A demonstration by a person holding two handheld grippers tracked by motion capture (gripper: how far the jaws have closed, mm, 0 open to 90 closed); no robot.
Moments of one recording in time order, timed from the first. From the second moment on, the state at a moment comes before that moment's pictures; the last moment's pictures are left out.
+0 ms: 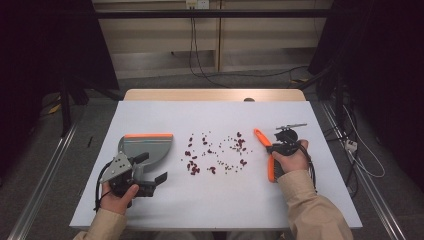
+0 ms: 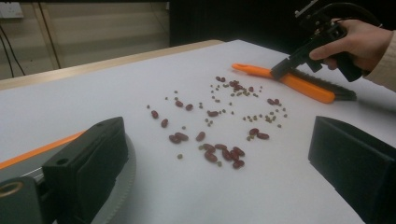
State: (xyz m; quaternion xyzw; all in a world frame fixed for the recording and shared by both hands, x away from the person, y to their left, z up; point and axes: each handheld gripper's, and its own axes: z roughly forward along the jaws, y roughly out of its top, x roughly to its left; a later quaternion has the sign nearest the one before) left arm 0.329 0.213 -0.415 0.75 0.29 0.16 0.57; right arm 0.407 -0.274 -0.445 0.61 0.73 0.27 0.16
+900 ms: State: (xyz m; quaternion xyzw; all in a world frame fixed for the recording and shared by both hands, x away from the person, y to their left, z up) left arm 0.331 0.213 -0.417 0.76 0.29 0.16 0.57; right arm 0.417 -0.263 -0.444 0.62 0.74 0.21 0.15
